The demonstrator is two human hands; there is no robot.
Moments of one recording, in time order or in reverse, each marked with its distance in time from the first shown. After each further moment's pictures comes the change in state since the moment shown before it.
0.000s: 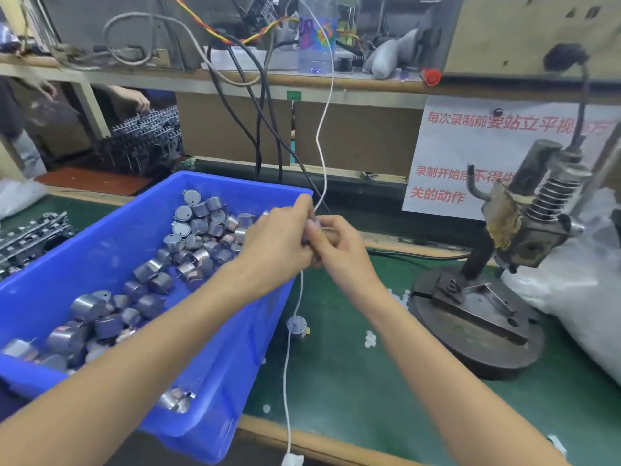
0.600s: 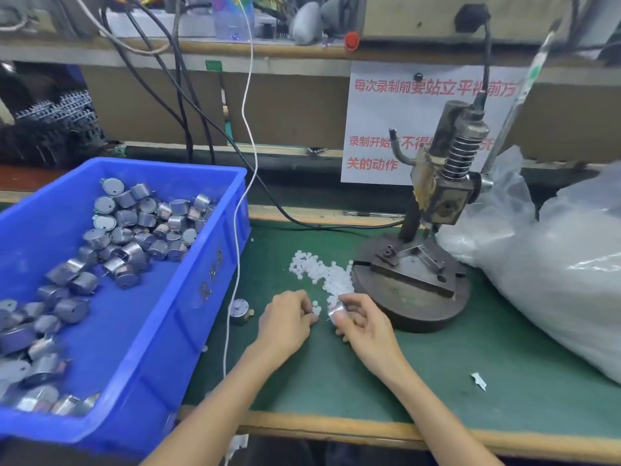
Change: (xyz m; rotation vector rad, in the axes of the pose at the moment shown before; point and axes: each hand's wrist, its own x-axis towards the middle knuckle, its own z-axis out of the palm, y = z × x) left_hand -0.054 0.028 0.161 -0.174 -0.345 -0.246; right_hand -0.129 0.104 -0.104 -0.197 0.224 0.239
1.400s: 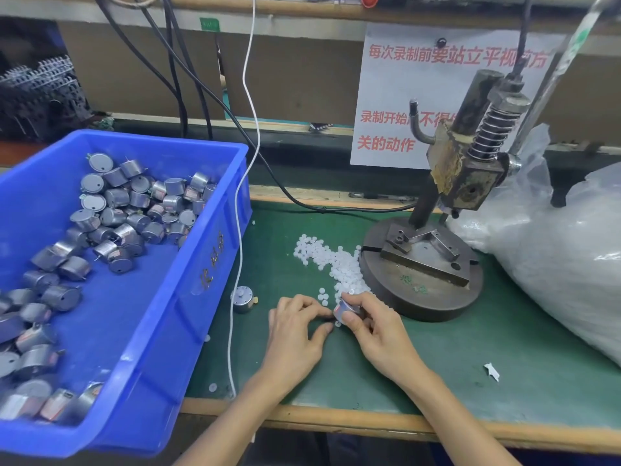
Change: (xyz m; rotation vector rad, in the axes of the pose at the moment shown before) left_hand -0.027 -0.025 0.034 -0.146 0.196 0.305; right_hand -0.008 0.005 -0.002 -0.303 -0.051 -0.264
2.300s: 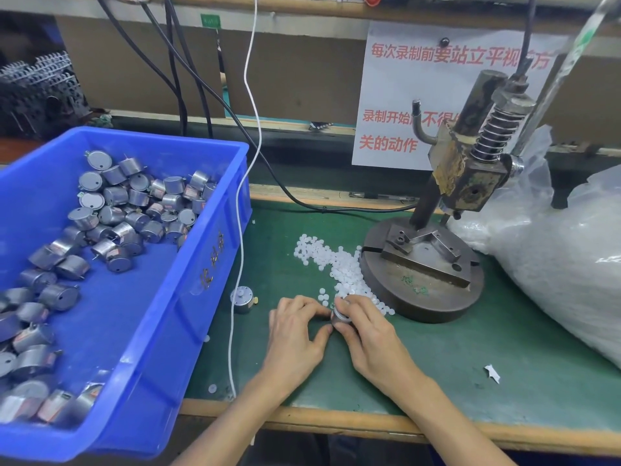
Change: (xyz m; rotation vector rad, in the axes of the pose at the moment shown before) left_hand -0.002 -0.001 0.001 -0.009 0.030 0.010; right_hand -0.007 -0.007 0.006 -0.371 -0.029 -0.237
